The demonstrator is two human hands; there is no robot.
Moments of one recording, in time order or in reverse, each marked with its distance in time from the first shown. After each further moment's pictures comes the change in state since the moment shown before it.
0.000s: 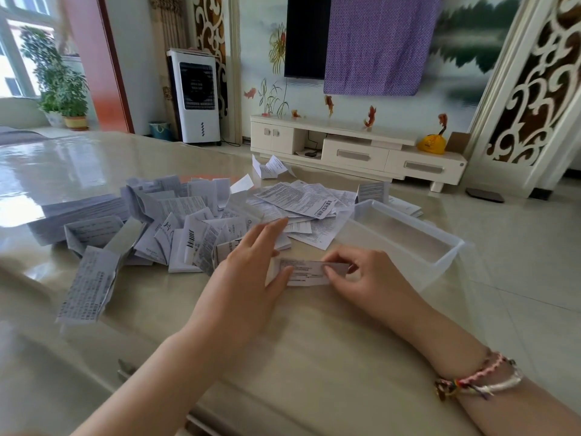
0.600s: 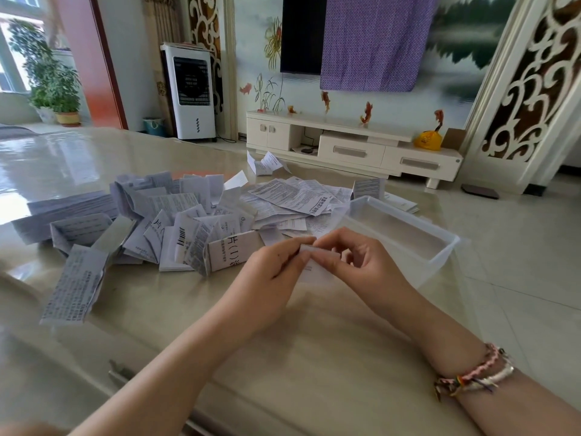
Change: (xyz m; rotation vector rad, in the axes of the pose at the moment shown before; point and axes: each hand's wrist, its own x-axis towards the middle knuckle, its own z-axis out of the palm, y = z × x) left_hand 0.012 0.018 0.022 -0.566 -0.181 -0.194; right_hand 0.002 -0.012 -0.003 0.510 0.005 0.007
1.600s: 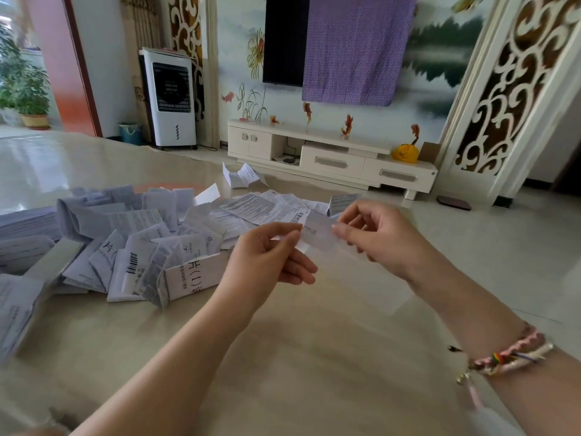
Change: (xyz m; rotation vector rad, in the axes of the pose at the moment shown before) left_hand 0.052 0.026 0.020 -0.450 0.061 -0.182; right_hand 0.042 -0.027 -0.068 -0.372 0.143 0.250
